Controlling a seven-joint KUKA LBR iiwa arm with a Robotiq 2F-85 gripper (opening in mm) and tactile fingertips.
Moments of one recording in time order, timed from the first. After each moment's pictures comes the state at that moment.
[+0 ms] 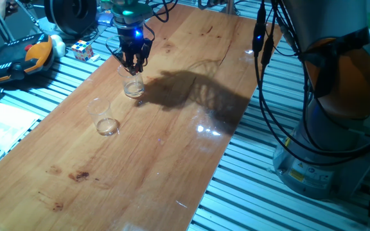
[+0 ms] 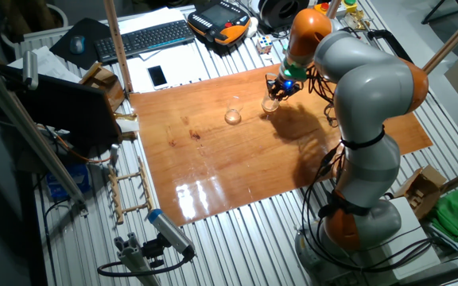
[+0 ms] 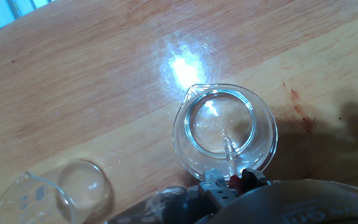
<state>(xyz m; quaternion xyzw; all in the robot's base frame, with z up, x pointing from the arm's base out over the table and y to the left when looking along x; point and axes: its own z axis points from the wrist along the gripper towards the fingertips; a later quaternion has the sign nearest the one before) 0.599 -0.036 0.128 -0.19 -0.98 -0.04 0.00</state>
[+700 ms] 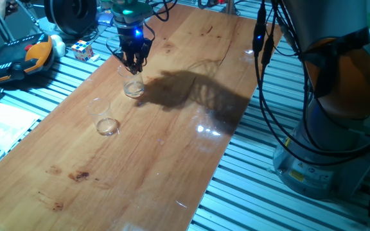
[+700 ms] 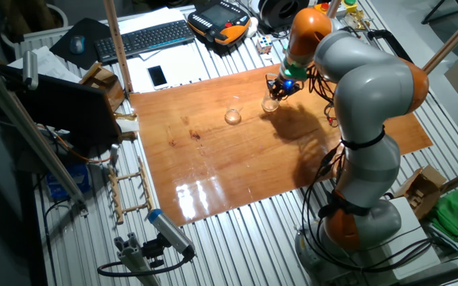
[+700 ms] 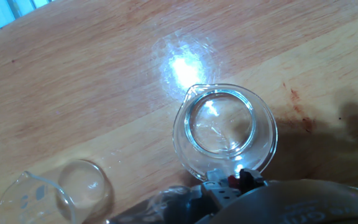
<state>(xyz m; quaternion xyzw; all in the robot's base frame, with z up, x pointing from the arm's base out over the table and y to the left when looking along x) 0.598 -0.037 0.132 -0.19 -0.98 -0.04 0.00</state>
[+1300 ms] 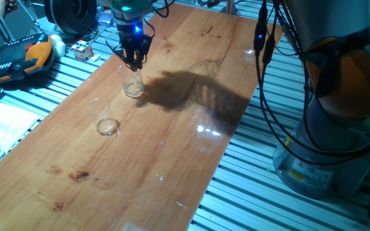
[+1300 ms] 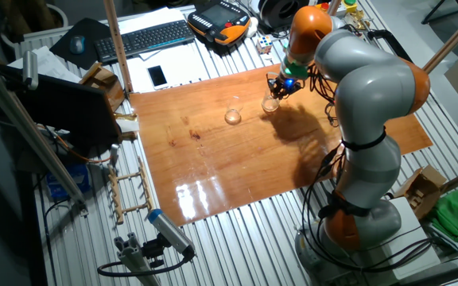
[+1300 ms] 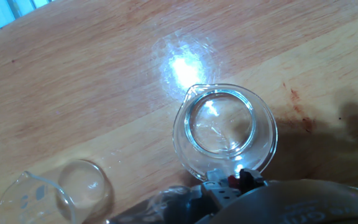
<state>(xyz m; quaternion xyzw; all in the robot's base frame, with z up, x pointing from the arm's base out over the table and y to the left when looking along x) 0.595 -0.039 0.147 -0.19 -0.98 -0.03 0.00</state>
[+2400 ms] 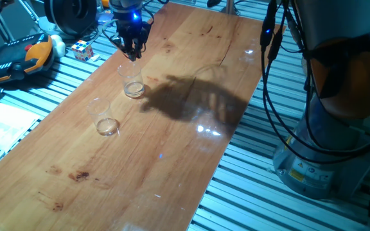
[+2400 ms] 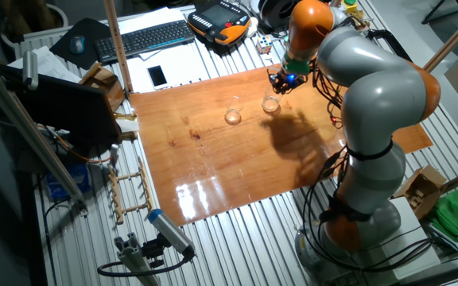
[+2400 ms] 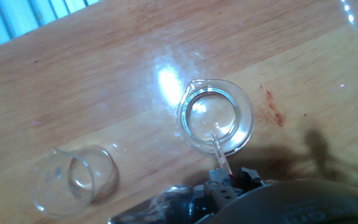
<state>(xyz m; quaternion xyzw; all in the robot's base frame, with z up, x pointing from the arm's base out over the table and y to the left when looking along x) 0.585 -0.030 0.201 -0.18 -0.98 -0.01 -0.02</state>
